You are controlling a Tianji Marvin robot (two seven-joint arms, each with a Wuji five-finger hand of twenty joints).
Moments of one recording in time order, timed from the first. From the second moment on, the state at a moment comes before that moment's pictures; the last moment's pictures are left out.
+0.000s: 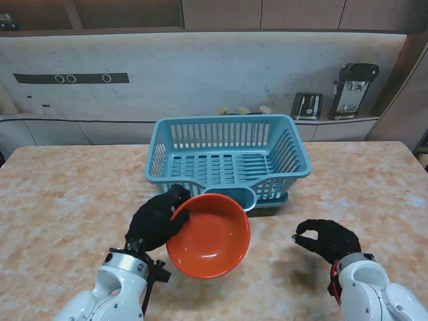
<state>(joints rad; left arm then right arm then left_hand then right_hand) 1.91 -1.13 -1.15 -2.22 0.77 0.31 0.20 -1.98 -1.06 1.46 -2.06 -0.88 0.41 0.21 1.14 -0.36 0.46 -0.24 0.43 0.14 0.99 0.94 0.86 0.19 0.67 1.01 1.01 0.13 1.08 1.07 0.86 0.14 1.56 0.42 0.38 -0.29 0.60 0.01 0.59 -0.23 0.45 0.58 0.65 -0.10 0.26 0.40 0.66 -0.02 0.32 0.40 0.43 0.12 1.03 0.38</state>
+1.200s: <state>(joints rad) 1.20 -1.24 -0.88 -1.72 0.72 0.49 0.41 -1.98 -1.06 1.45 -2.06 -0.86 0.42 0.24 1.14 -0.35 0.38 -0.24 0.39 0.06 1.05 0.94 0.84 0.10 0.68 1.03 1.01 0.09 1.04 1.08 0.86 0.09 1.52 0.38 0.38 -0.29 0.60 0.01 0.59 -0.23 0.45 0.58 0.65 -0.10 0.25 0.40 0.66 -0.02 0.32 0.40 0.43 0.12 1.03 0.38</state>
